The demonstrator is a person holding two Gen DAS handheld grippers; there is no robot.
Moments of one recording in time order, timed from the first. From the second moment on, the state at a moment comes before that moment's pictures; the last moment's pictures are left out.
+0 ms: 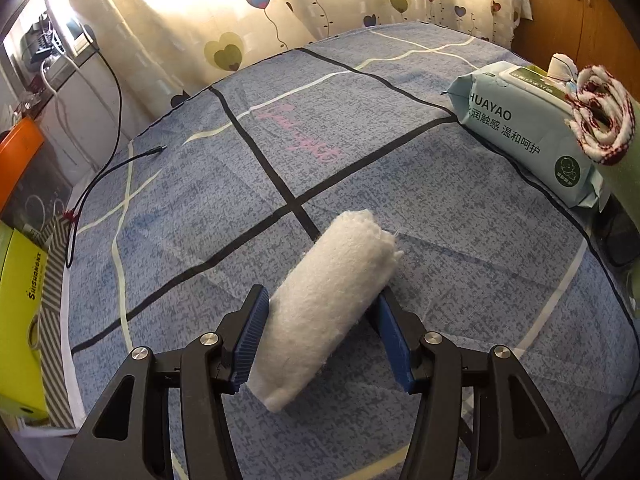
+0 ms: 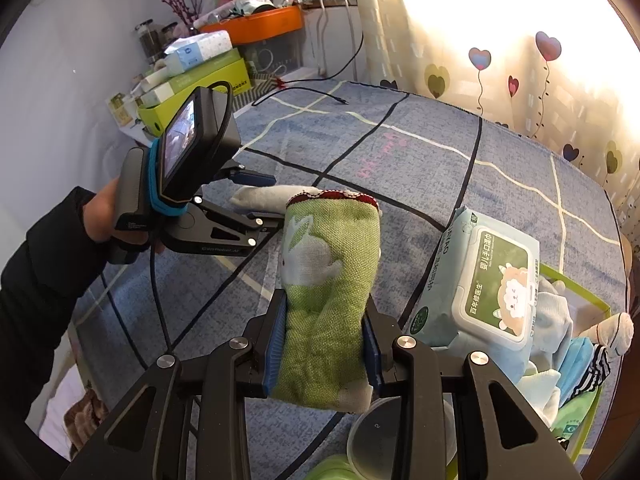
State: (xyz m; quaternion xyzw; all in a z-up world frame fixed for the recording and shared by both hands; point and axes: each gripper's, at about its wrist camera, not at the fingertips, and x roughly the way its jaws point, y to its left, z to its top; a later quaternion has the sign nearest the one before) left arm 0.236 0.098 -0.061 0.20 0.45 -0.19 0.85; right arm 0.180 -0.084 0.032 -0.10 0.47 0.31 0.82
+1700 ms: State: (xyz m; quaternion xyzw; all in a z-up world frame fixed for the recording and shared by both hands) left arm 0.092 0.024 0.040 -0.04 0.37 -0.09 0.93; right arm 0.103 -0.195 0.076 -0.02 0.39 0.28 0.88
